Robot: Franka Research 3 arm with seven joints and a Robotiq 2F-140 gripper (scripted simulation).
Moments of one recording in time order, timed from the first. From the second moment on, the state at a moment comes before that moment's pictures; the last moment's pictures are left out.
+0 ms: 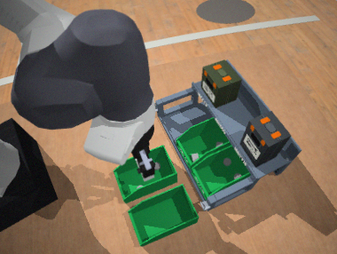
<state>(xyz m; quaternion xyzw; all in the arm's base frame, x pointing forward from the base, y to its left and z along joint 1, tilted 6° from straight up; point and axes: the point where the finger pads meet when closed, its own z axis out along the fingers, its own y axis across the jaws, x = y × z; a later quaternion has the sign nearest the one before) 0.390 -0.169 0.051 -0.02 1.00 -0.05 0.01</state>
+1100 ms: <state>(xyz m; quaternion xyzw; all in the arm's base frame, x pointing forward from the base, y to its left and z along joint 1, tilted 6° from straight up) 0.388 -0.171 0.037 -0.01 1.00 -0.05 0.00</state>
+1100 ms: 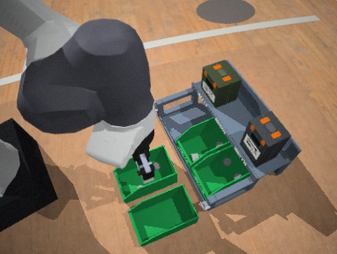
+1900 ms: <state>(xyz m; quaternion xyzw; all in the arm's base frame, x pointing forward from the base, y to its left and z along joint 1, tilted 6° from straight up) 0.386 -0.174 -0.006 0.00 1.00 -0.05 0.00</state>
